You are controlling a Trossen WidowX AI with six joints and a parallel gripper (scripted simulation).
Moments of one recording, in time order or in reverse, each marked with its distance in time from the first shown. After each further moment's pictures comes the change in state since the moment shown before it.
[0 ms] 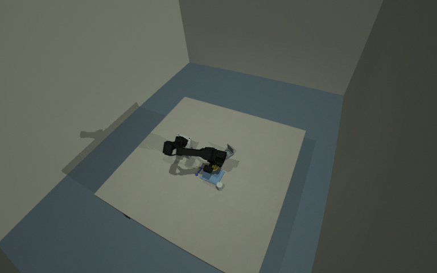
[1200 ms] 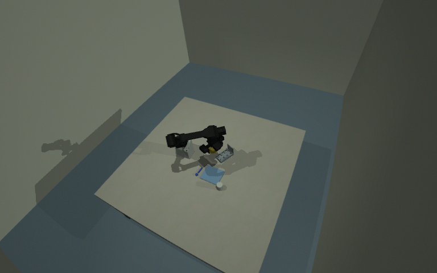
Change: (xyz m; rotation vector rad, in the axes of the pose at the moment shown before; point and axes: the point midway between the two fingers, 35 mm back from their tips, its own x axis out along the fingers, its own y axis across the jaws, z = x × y) arm -0.098 0.079 -0.032 0.407 -0.006 -0.013
